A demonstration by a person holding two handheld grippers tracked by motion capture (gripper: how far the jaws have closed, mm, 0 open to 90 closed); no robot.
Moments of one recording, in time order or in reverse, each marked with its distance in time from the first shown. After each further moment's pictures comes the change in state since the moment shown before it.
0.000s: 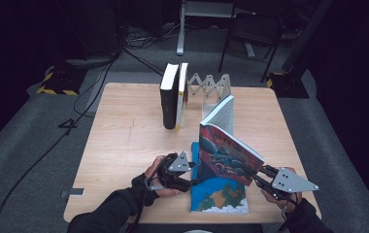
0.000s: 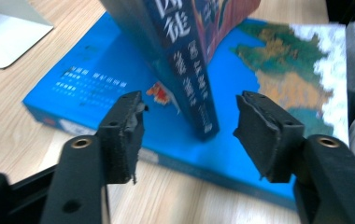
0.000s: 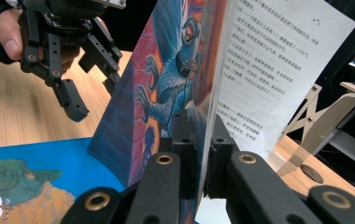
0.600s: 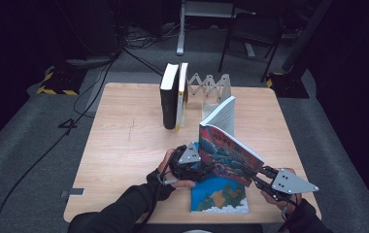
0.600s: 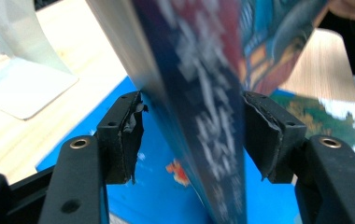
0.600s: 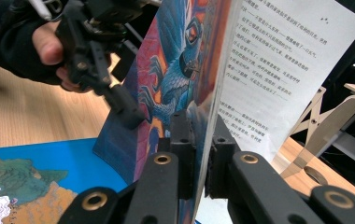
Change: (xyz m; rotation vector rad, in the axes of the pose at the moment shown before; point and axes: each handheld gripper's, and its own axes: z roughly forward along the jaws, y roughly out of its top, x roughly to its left) left arm 0.010 0.027 0.020 -0.166 0.096 -0.012; right arm 0.002 0.000 0.000 -0.006 0.010 -0.002
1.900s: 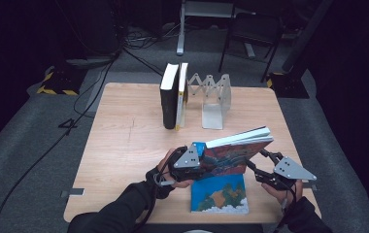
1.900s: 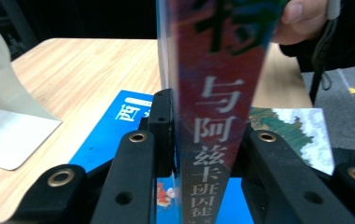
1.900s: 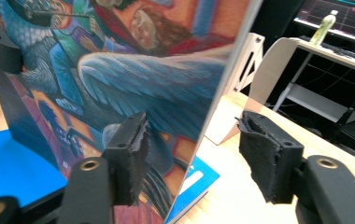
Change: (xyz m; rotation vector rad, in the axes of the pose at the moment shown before) left arm -0.014 0.011 -0.017 -0.057 -0.118 0.111; right arm -0.025 -0.023 0.008 0.104 -0.200 0.133
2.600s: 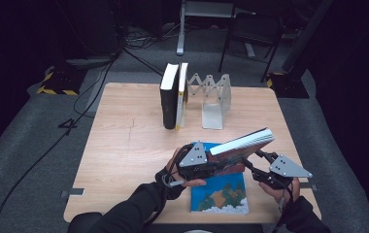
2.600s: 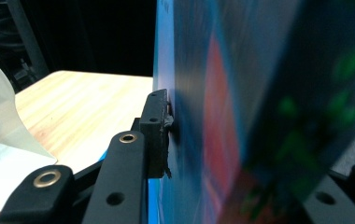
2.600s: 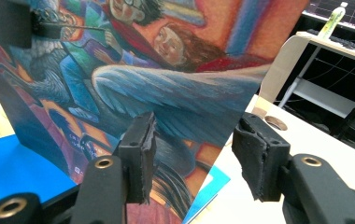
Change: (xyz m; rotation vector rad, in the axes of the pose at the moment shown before) left arm -0.006 0.023 0.010 -0.131 0.036 -0.040; right arm 0.004 0.007 0.006 0.022 0.016 0.015
